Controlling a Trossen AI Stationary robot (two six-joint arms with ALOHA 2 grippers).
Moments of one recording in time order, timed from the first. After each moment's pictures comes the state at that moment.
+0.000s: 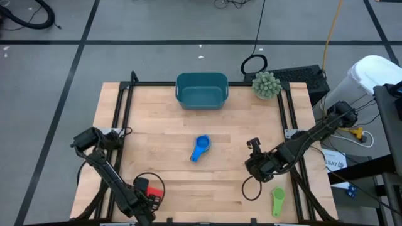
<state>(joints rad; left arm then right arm) -0.93 1.88 1.32 -1.10 0.11 -2.29 0.57 1.33 0.94 -0.94 0.31 0.12</state>
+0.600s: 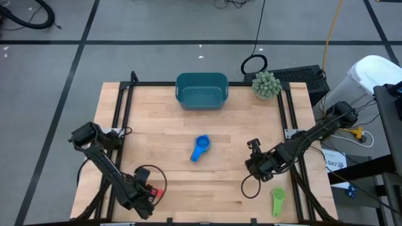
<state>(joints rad) -0.88 1.82 1.27 -1.28 0.03 -1.99 0.56 1.33 0.84 -0.86 0.28 0.14</state>
